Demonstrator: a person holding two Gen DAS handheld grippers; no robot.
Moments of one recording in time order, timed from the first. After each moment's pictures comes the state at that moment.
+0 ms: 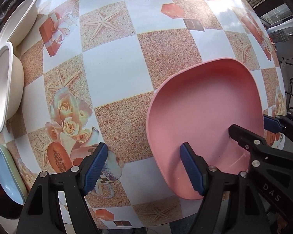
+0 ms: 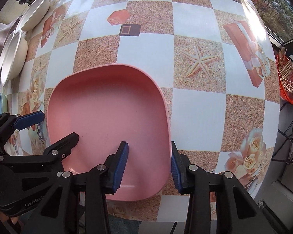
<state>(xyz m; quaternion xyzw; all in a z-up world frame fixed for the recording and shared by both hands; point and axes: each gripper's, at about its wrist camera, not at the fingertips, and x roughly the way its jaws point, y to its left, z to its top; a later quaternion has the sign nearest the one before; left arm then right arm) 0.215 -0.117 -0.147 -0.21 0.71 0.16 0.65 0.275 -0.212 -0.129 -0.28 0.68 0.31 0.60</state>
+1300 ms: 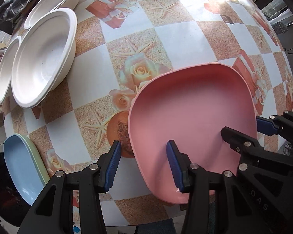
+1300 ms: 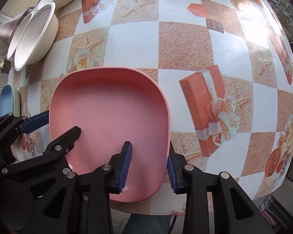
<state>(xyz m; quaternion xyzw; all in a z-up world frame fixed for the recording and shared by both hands) 0.119 -0.066 -0.132 -0.16 0.71 0.17 0.67 0.165 -0.123 -0.152 -0.27 0.69 0.32 0.59</state>
